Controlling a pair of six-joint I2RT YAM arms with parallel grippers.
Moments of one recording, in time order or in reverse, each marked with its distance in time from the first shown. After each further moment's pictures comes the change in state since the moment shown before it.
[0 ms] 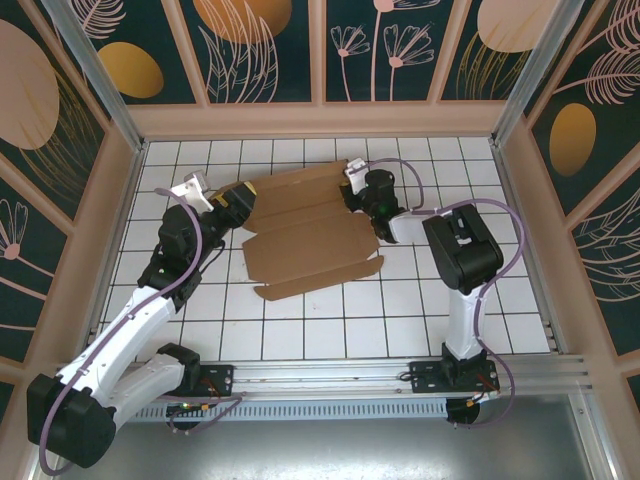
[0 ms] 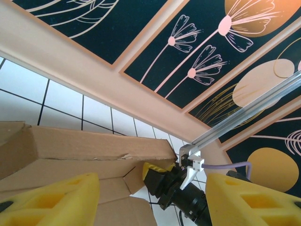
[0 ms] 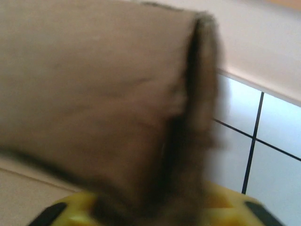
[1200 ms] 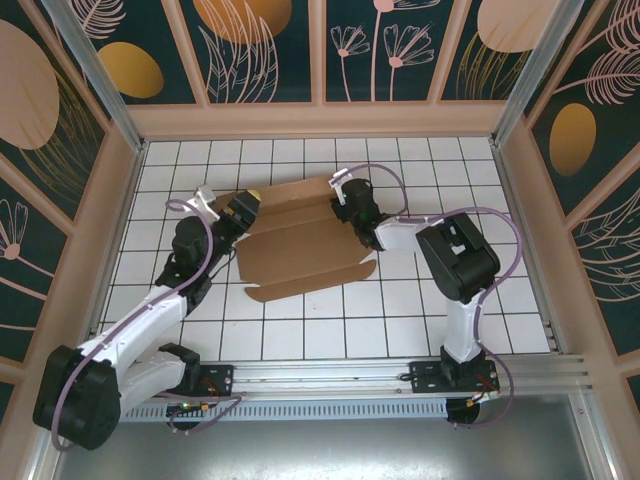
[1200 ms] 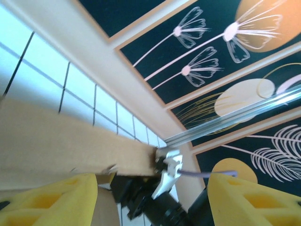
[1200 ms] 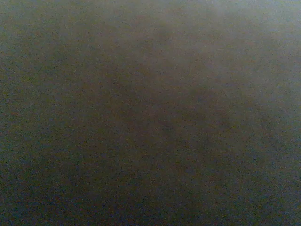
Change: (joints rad) left arm 0.000 0.089 -0.144 0.265 0.053 -0.256; right arm 0.126 -0.076 -0.028 -0.178 0.287 -0.014
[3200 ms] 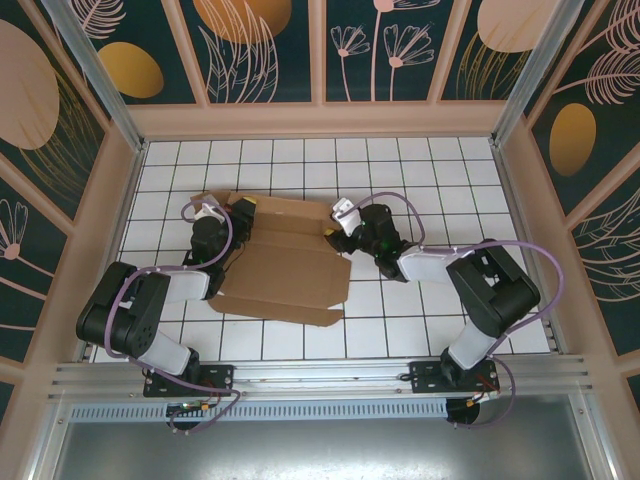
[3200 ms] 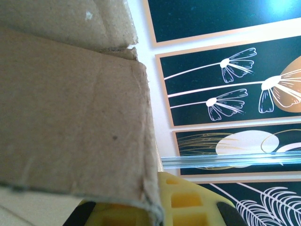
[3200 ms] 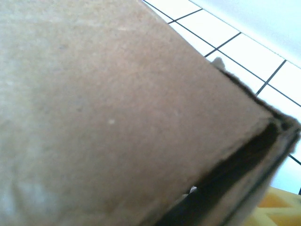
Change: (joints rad) left arm 0.080 0.504 -0.089 0.554 0.020 -0.361; right arm 0.047 -0.269 -0.324 0.109 -0.335 -0.074
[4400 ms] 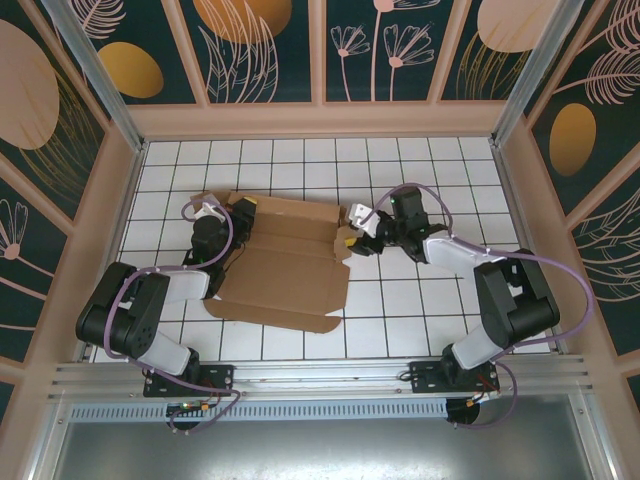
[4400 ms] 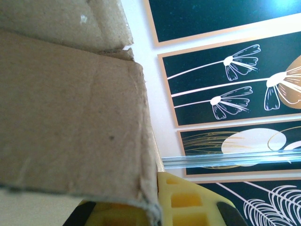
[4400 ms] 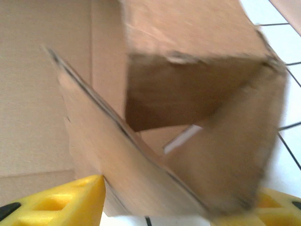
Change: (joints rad) left arm -0.002 -0.002 0.006 -0.020 -0.004 0.034; right arm -0.211 -0.109 0.084 -0.450 -0.510 -0.489
